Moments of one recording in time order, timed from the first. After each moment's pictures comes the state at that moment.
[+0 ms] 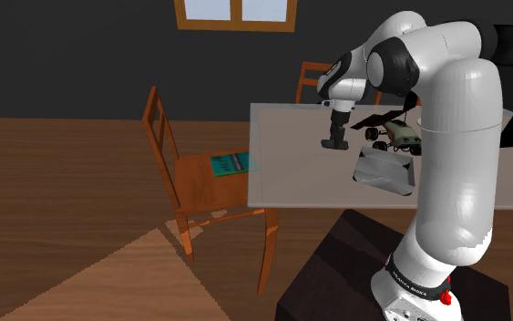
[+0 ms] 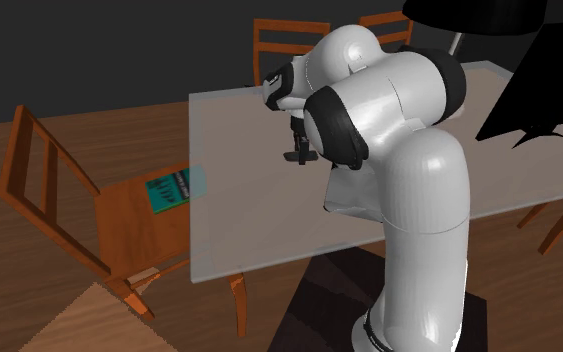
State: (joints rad) arm -0.05 0.37 -0.79 -1.94 0.36 2.03 -1.60
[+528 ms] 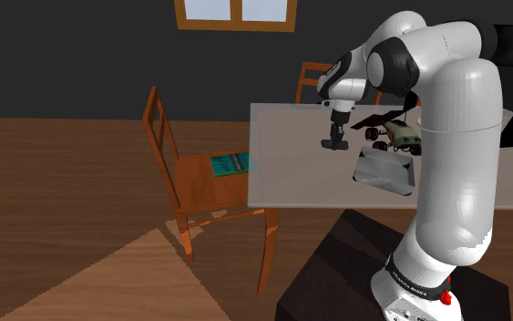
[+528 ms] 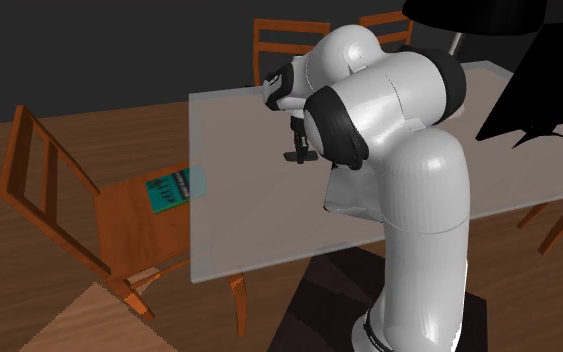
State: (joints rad) arm -0.05 0.37 -0.79 -1.94 0.36 2.03 -1.60
